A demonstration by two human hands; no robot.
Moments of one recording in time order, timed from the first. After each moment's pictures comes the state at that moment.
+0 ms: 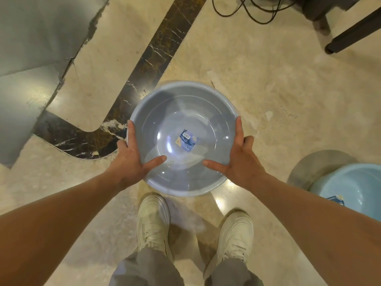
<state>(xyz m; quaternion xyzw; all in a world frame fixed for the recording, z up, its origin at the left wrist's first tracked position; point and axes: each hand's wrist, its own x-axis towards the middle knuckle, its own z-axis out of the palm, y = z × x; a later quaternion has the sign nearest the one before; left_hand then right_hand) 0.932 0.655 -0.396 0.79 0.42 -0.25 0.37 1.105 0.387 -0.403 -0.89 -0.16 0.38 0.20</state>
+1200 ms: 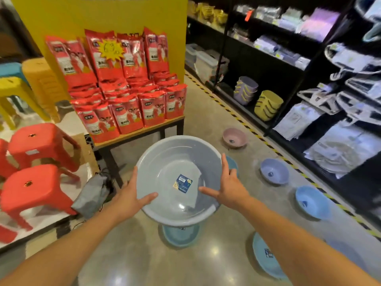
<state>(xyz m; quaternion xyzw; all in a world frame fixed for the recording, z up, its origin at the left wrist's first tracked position) 1.130 0.264 0.474 0.87 -0.21 -0.24 0.39 0.984 -0.054 0.505 -0.92 0.24 0.05 0.32</state>
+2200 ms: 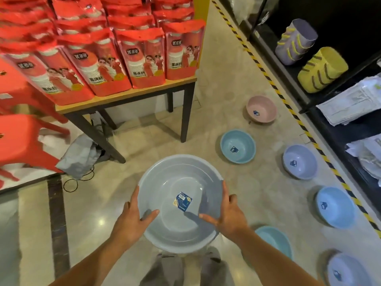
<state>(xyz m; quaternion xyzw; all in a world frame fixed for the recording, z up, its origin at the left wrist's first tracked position) 1.152 0.144 0.260 0.89 0.05 -0.31 0.34 1.058 -0.176 0.266 -0.89 0.24 0.21 0.33</state>
